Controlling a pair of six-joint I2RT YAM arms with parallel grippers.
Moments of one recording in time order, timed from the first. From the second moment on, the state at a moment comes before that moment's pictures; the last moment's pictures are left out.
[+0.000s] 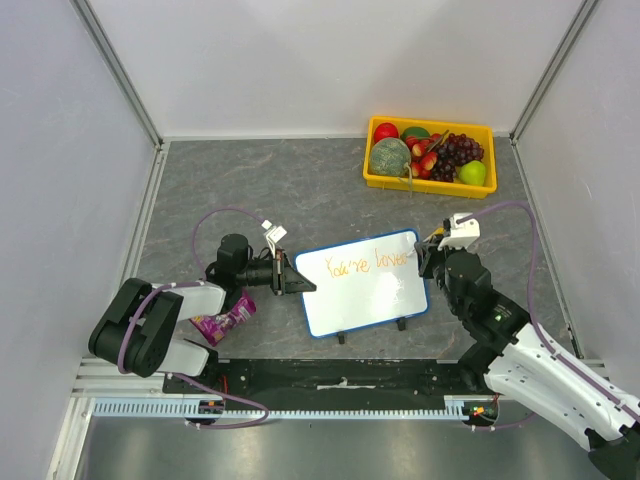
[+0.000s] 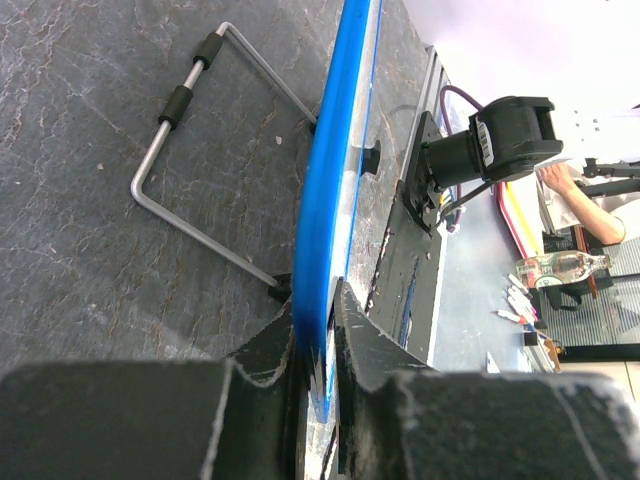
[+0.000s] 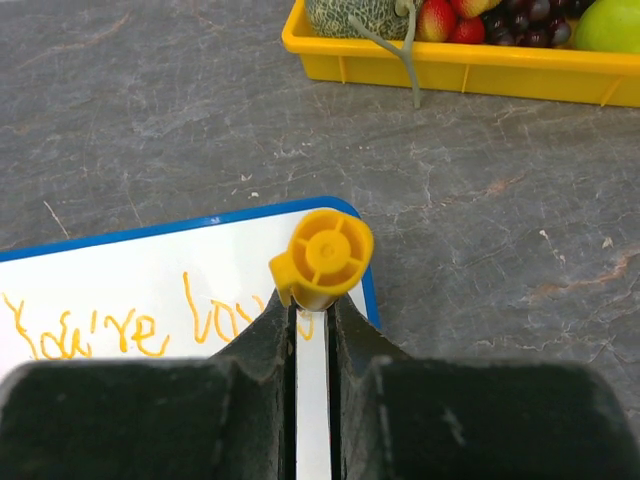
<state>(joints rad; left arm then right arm) -0.38 1.41 0.33 0.66 0.98 -0.56 0.70 0.63 0.51 -0.17 0.51 0.34</state>
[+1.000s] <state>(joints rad) -0.38 1.41 0.34 0.66 0.98 -0.56 0.68 0.75 0.57 -0.07 0.53 0.28</state>
